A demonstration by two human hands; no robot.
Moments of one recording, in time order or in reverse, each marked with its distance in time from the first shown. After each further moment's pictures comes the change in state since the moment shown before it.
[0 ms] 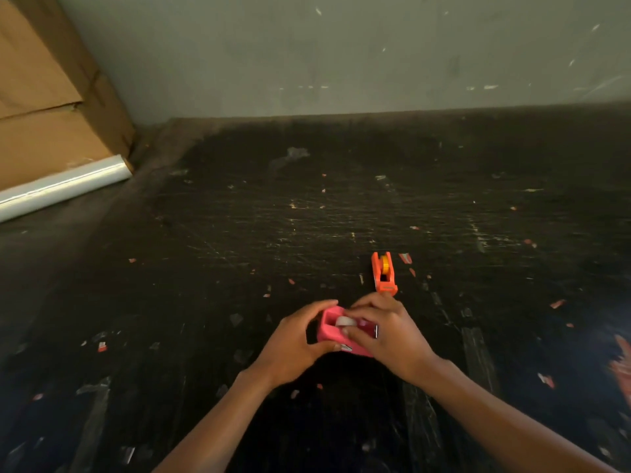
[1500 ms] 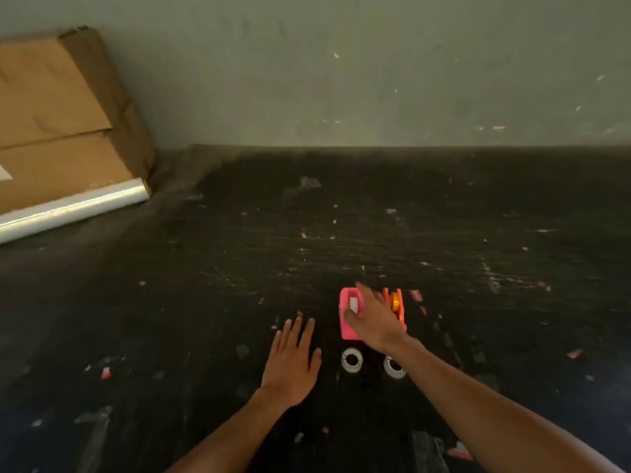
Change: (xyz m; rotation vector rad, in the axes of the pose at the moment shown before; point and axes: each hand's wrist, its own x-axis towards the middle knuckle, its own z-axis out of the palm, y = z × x) left_hand 0.034 -0.057 0.014 0.575 0.068 -0.257; right_hand 0.096 0.011 0.011 0.133 -0.148 0.464
